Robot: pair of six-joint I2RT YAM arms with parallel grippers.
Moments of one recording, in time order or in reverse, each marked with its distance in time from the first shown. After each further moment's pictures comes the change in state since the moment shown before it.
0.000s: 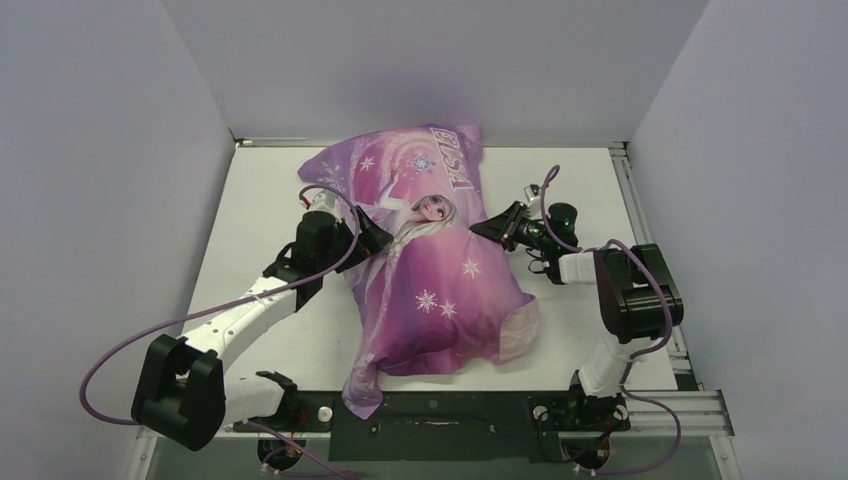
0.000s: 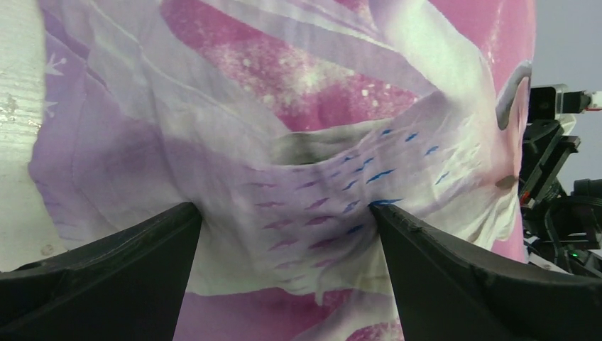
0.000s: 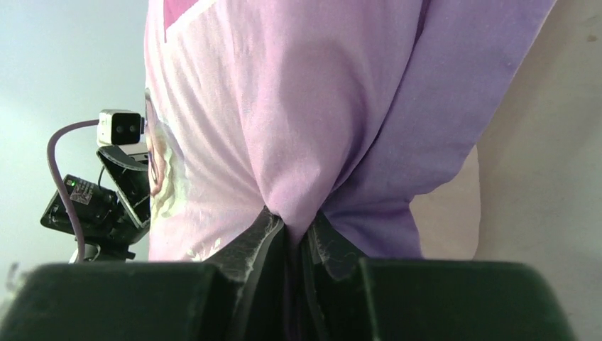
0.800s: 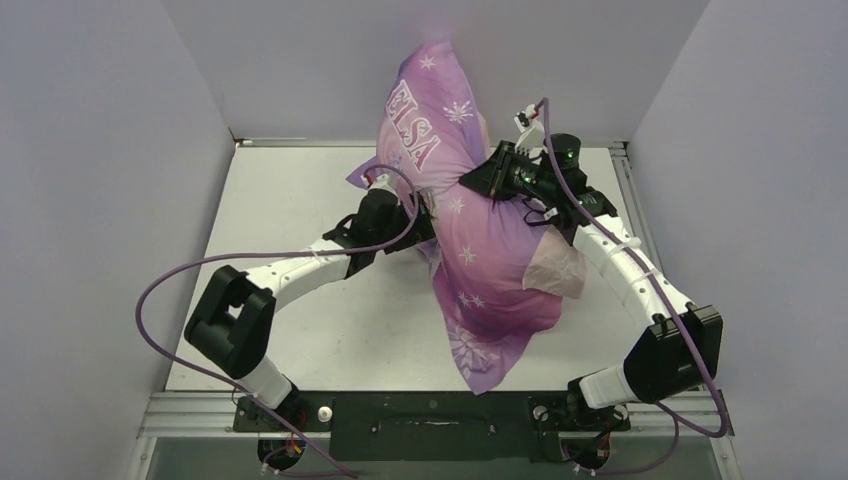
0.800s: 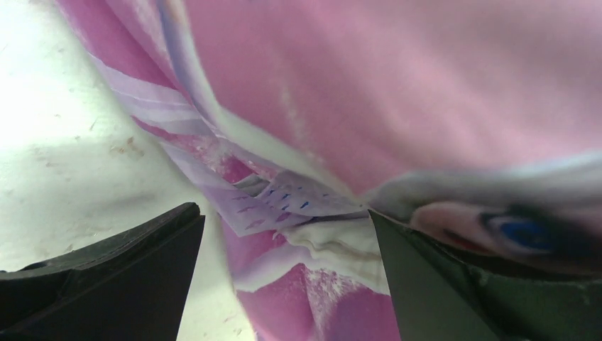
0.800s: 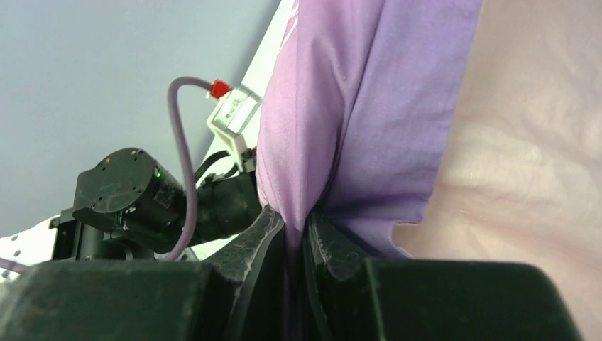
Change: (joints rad) left arm -0.217 0.355 0.278 0.070 -0.068 -0.010; right arm 0.167 -0.369 0.567 -1.003 0.261 -0.521
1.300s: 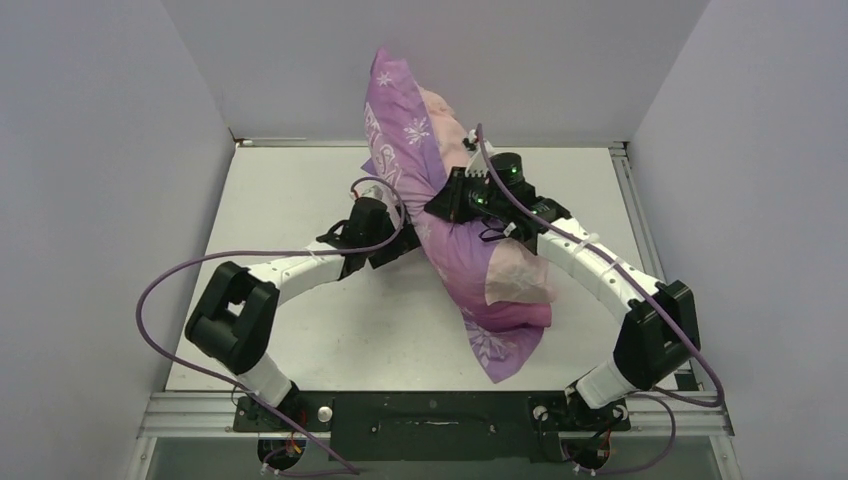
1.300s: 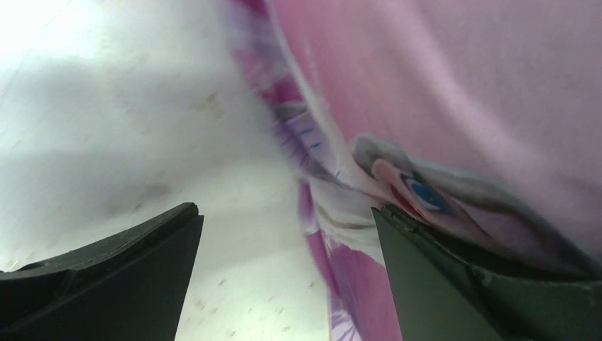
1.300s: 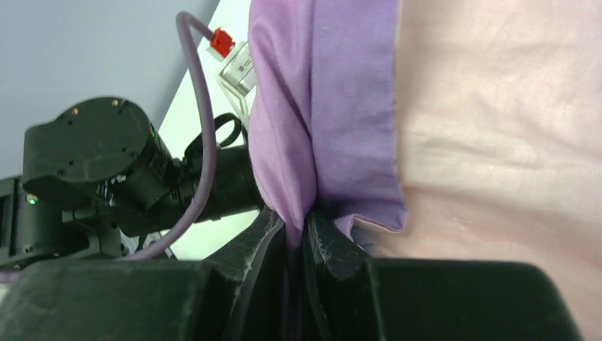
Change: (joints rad) left arm 0.047 0.068 -0.007 -0.039 0.031 -0.038; right arm 0.224 0.083 0.006 -0.037 0.214 -0.097
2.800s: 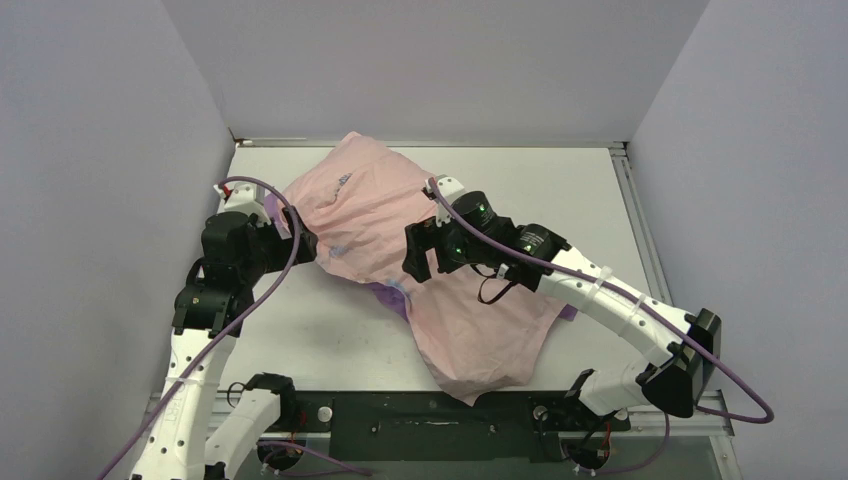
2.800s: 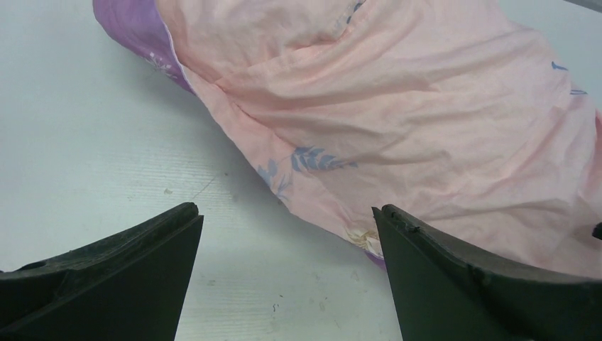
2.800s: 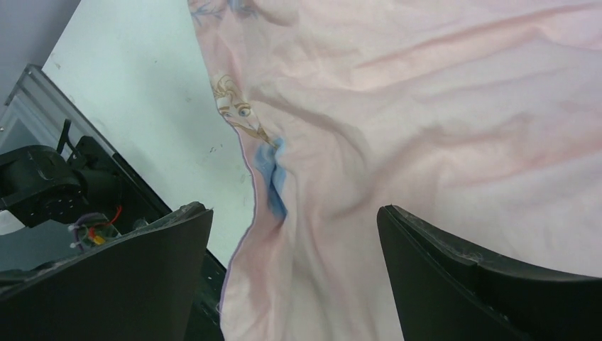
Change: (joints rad) left arm 0.452 -0.852 0.001 -0.698 -0.028 0.543; right arm 0.351 -0.114 0.061 -0.404 0.312 -0.163
